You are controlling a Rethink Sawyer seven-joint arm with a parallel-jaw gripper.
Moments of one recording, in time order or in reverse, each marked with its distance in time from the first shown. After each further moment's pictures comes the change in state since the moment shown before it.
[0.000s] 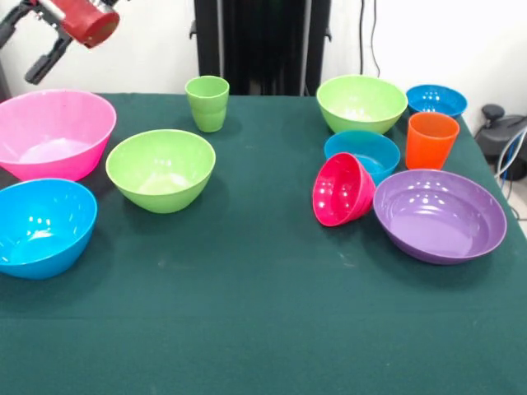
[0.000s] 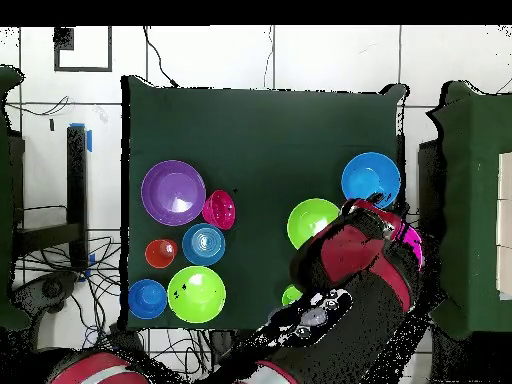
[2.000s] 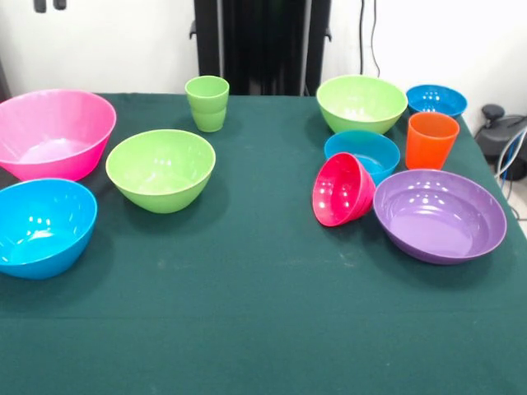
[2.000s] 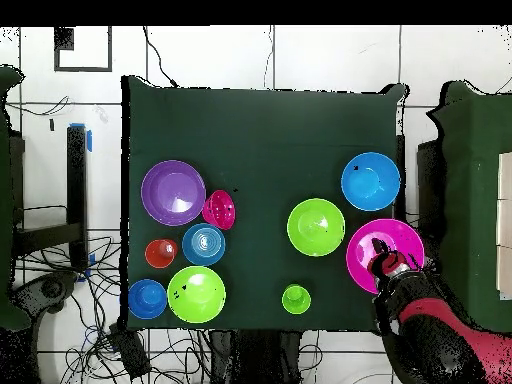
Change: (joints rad) arm -1.560 -0.721 1.824 0.748 -0.070 0.332 -0.010
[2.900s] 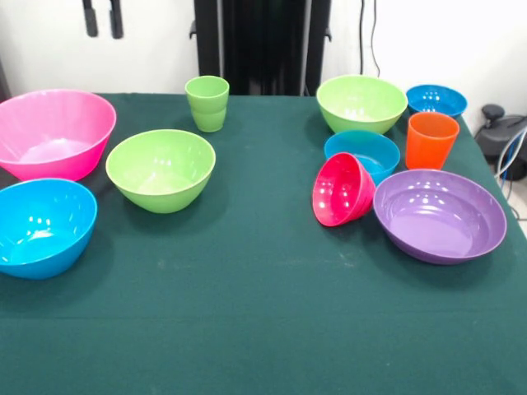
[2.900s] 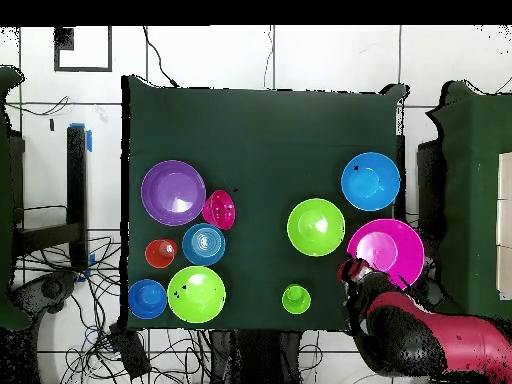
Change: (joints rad) arm 0.193 0.094 -0.190 -0.009 -0.132 0.106 0.000
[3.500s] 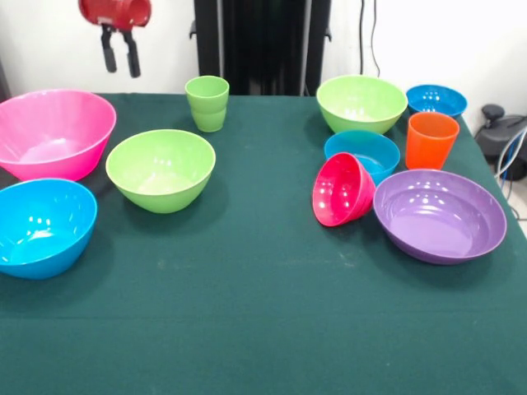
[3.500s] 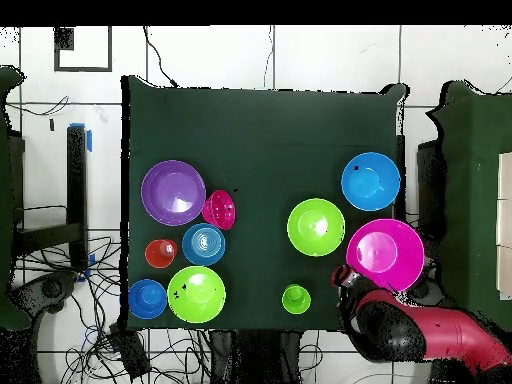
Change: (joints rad) arm 0.078 0.179 -0.189 -0.088 -0.105 -0.001 0.000
